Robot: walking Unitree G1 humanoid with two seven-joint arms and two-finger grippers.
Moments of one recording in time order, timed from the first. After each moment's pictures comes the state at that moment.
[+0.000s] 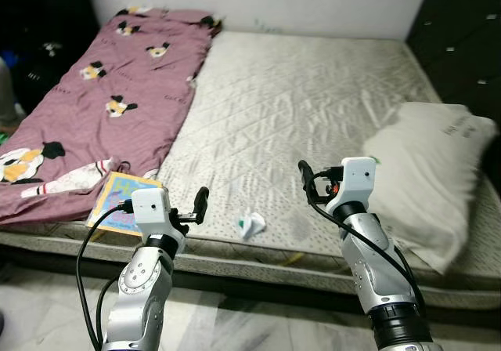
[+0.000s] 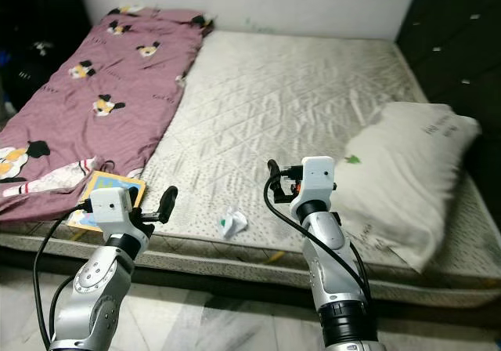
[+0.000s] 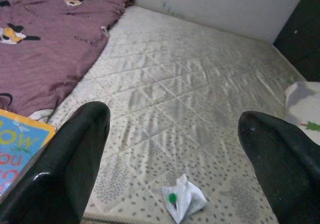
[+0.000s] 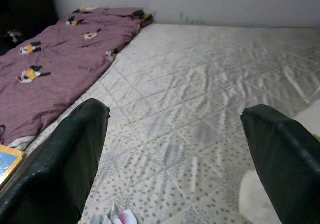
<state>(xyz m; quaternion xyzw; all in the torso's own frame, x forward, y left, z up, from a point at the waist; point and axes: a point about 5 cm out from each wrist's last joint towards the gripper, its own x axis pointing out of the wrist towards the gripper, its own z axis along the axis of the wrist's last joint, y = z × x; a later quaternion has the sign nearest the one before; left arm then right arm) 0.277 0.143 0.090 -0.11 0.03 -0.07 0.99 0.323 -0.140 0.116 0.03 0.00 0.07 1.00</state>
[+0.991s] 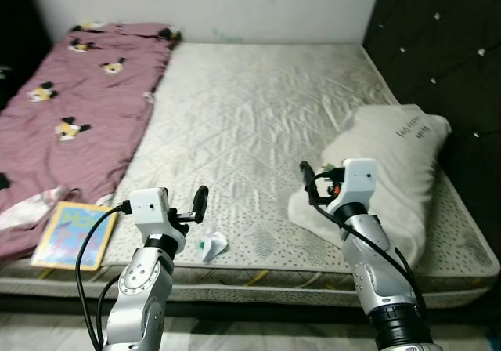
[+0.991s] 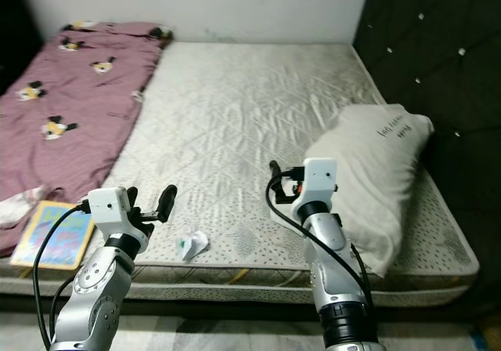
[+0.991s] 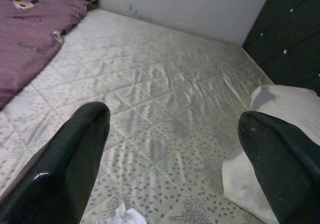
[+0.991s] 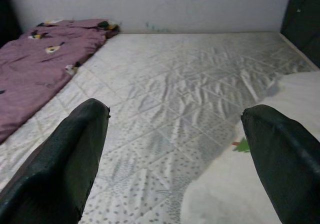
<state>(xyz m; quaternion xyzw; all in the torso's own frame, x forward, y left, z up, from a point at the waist) 0.276 0.144 0.091 -0.13 0.03 -0.06 0.99 0.322 -0.141 0.113 0.04 0.01 0.07 1.00</state>
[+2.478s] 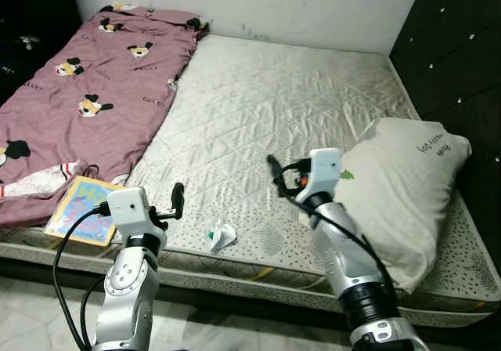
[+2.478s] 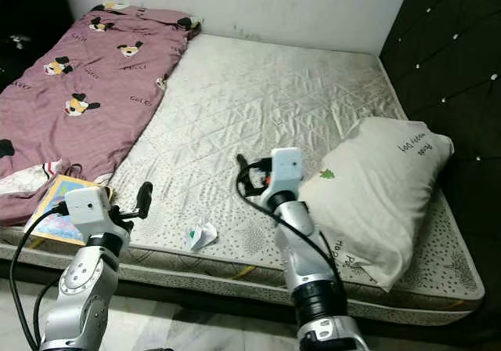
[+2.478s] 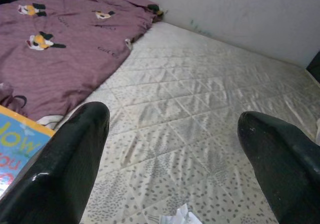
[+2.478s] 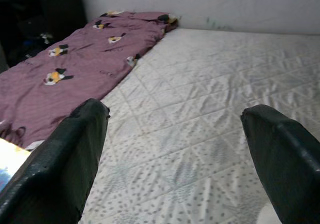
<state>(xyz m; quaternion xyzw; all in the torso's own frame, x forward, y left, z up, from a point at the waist) 0.277 0.169 0.091 -0.10 0.01 0.02 1.00 0.337 -0.092 0.116 0.07 0.01 0.14 0.99</state>
